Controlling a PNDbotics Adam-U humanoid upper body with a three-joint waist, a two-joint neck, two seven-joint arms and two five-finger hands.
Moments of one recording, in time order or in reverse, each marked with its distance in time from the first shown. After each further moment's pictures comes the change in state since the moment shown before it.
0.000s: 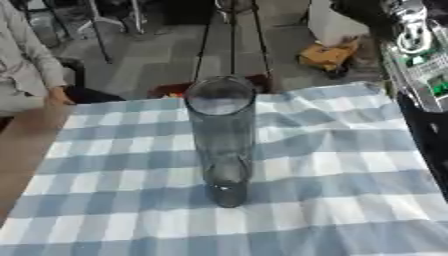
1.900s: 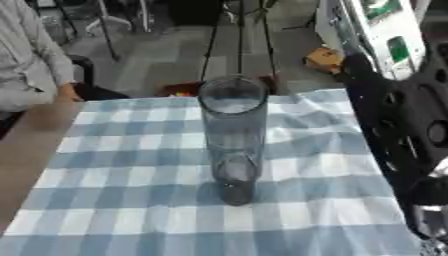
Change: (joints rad) left arm 0.000 0.001 -0.013 0.000 0.005 0.004 -0.019; right arm -0.140 0.174 0.030 -0.069 -0.228 -0.054 -0.297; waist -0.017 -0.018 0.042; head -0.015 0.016
